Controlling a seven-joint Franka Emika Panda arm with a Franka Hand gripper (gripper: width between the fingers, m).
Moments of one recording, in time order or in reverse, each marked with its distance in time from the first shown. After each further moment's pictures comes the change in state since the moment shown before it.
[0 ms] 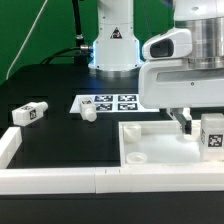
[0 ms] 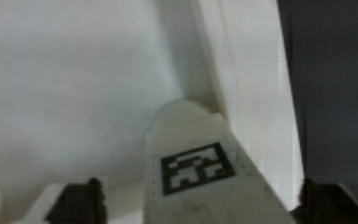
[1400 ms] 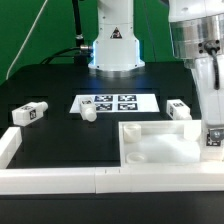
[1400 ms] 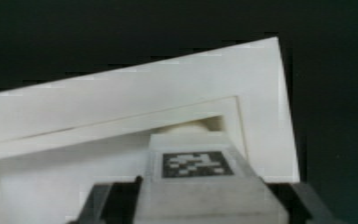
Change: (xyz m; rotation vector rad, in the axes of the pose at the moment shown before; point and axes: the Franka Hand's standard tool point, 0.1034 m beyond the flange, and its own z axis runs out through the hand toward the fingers) arm 0.004 -0.005 -0.002 0.071 -0.038 1.429
